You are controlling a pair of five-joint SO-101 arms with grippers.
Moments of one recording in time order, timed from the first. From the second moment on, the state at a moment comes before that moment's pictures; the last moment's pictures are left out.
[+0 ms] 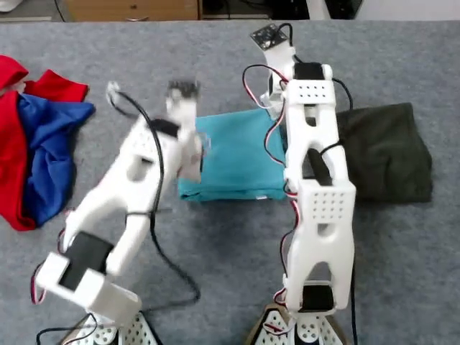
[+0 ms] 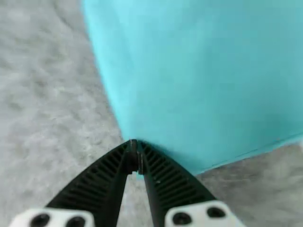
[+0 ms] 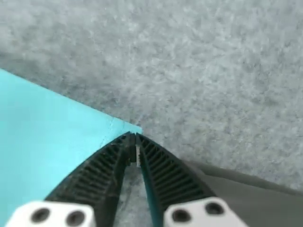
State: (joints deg) left arm 18.8 -0.4 25.2 58.9 3.1; right arm -4.3 52.1 -49.5 77.2 19.1
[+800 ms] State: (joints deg) left arm 16.2 -11.4 23.1 62.2 1.9; right arm -3.2 57.5 -92.2 101.5 19.1
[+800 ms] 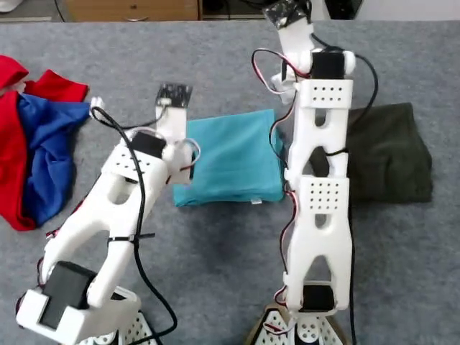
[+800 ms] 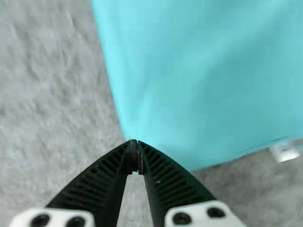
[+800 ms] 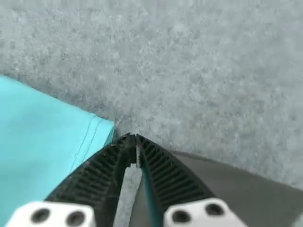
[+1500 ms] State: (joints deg) left arm 9.0 30.1 -11.2 62.3 2.0; right arm -6.6 7.4 -13.8 90.2 27.6
